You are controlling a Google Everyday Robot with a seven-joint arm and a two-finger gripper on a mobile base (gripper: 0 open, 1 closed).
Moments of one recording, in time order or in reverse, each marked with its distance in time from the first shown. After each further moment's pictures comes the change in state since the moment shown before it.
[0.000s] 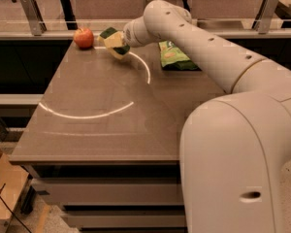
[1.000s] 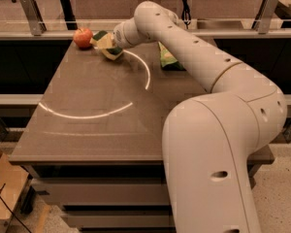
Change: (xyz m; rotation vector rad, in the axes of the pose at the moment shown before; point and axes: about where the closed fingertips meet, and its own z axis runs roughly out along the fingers) arm -0.003 0.024 0.040 -0.093 0.019 0.017
